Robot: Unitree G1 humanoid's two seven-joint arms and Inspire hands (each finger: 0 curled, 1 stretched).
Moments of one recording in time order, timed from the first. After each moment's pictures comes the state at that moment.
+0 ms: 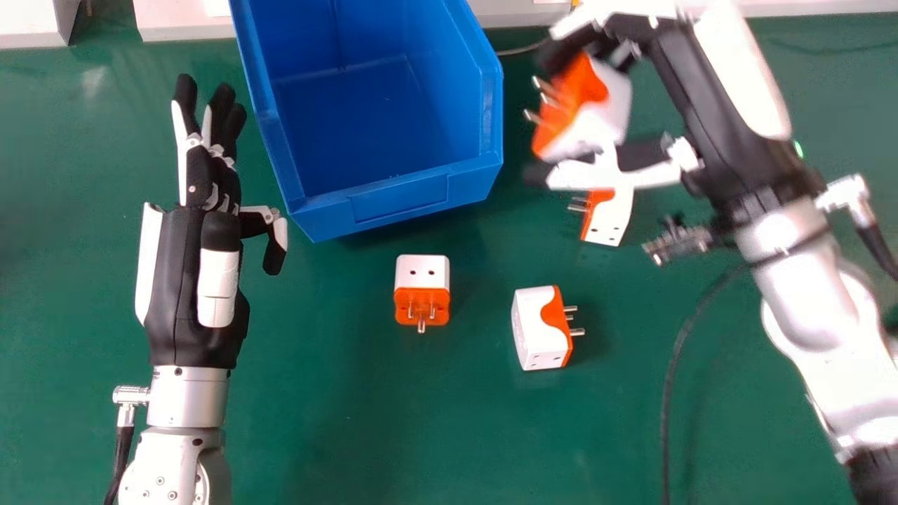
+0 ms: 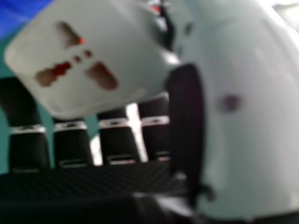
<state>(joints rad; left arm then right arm) -0.25 0.13 0.24 0.85 -0.29 -1.08 -0.43 -0.52 -0.35 0.11 0.33 -0.36 -0.58 -0.07</state>
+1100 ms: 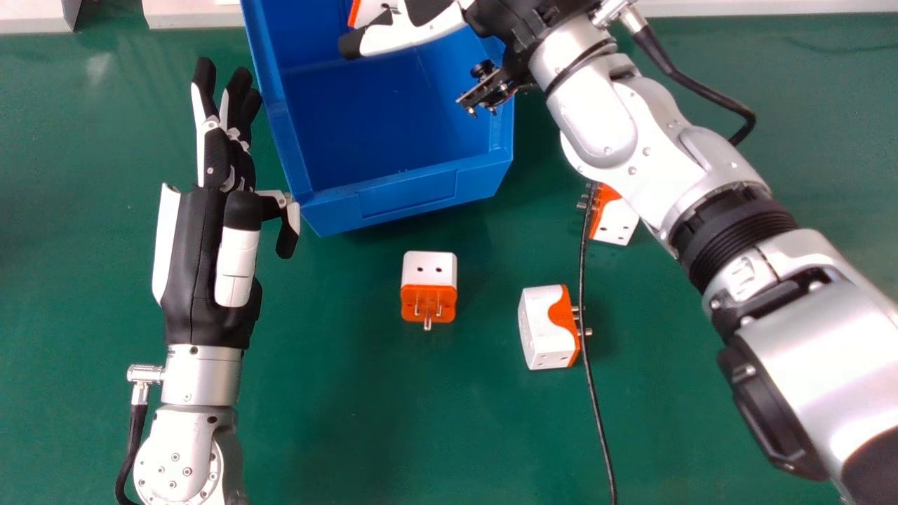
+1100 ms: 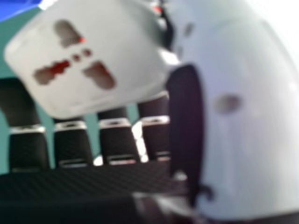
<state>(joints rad) -0.33 0.13 0.24 0.95 -0.24 -1.12 -0.39 -1.20 -0.10 0.31 1.18 -0.60 -0.57 -0.34</state>
